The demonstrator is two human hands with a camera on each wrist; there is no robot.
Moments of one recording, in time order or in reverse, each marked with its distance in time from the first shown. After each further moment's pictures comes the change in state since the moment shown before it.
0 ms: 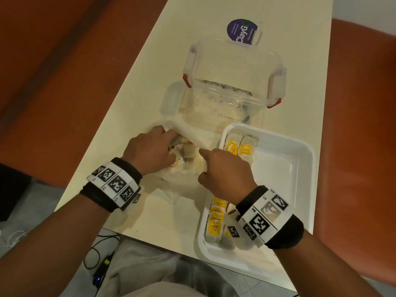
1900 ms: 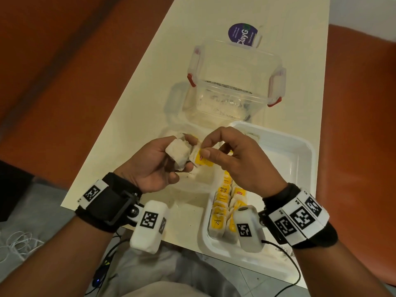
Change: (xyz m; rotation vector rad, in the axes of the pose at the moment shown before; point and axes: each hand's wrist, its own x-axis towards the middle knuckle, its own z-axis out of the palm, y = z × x) left_hand -0.053 0.026 -0.026 -1.958 -0.509 -0.248; right_hand -0.028 0.012 -0.035 0.837 0.193 -0.225
